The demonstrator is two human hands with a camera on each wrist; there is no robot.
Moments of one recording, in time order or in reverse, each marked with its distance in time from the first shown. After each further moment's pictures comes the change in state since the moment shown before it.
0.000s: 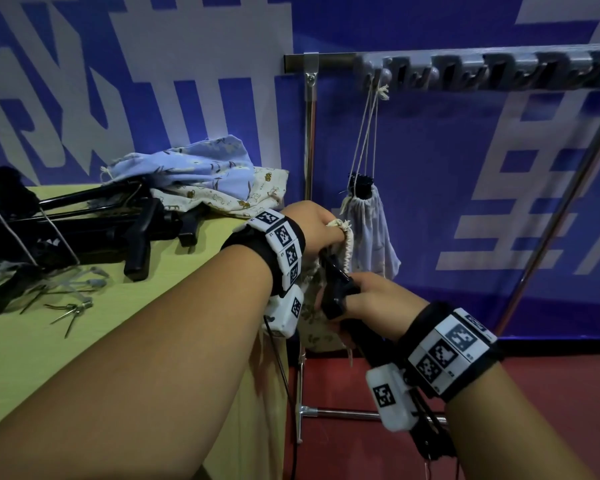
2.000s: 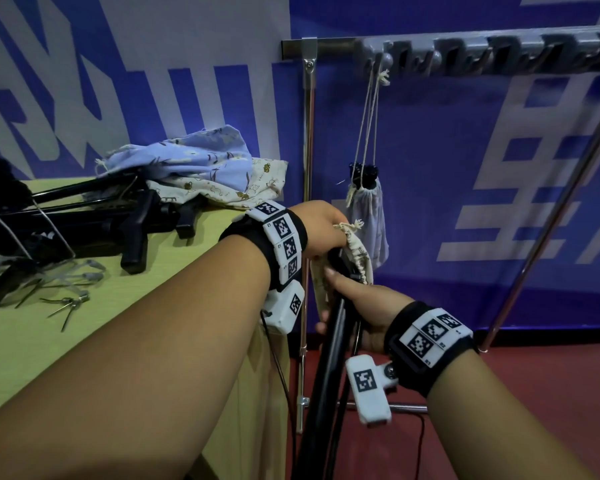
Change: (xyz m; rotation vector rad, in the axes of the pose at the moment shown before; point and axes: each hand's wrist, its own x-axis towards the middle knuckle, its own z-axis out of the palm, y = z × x) left_hand 0.000 0.001 0.009 -0.045 -0.200 0.061; right_hand 0.037 0.044 0.015 0.665 0.234 0.329
